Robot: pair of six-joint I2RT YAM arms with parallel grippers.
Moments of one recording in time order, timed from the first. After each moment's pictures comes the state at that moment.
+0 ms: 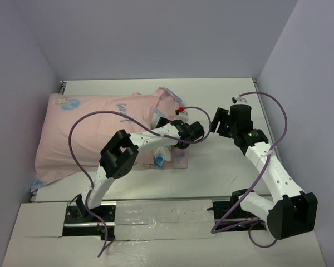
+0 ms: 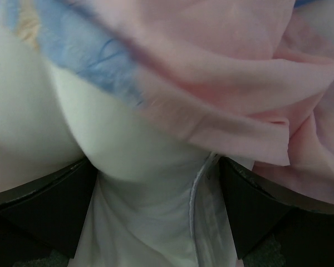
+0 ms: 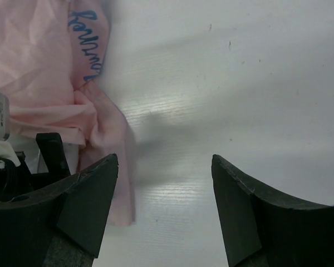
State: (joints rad) left arm -1.05 2.22 1.85 -1.06 -0.93 -0.69; right arm 0.18 1.06 0.86 -0.47 0.03 0.44
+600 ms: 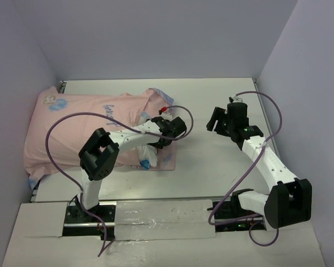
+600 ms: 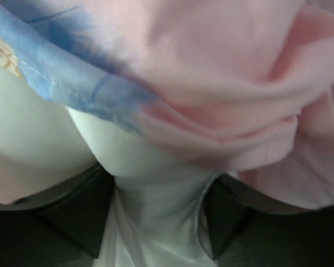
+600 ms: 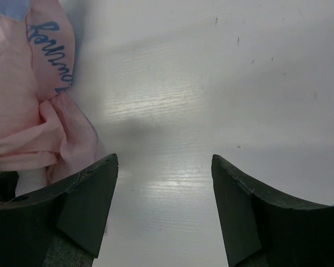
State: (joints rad) left arm -0.95 2.00 1.55 -1.00 -0.77 -0.60; right arm 0.17 1.17 0.86 -0.40 0.00 0.45
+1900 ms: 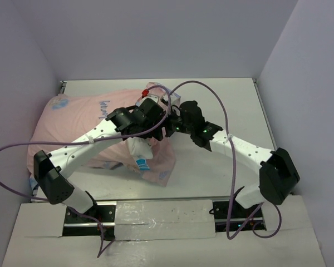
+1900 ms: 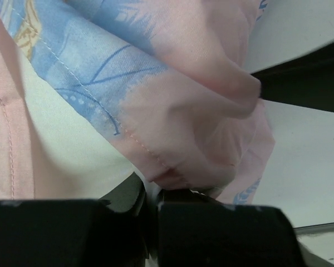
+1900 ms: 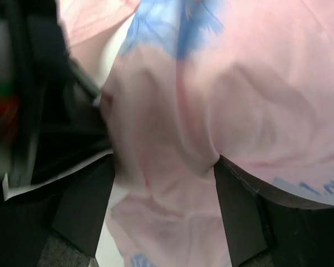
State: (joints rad) left arm -0.89 1.53 1.51 -0.98 -0.47 -0.46; right arm 0.70 1.39 0.99 0.07 -0.36 0.21
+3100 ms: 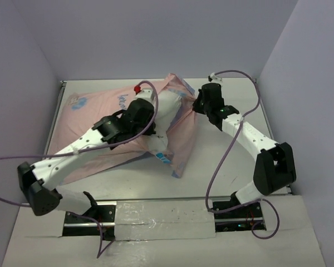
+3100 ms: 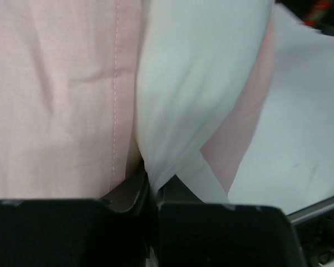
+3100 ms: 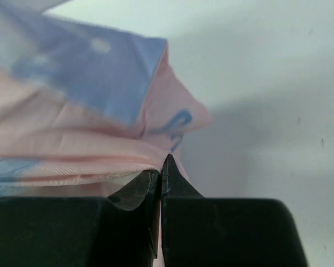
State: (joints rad) left arm -0.90 1.42 1.39 -0.70 -0.38 -0.56; right arm 0.37 1.48 1.14 -0.22 0.20 0.54
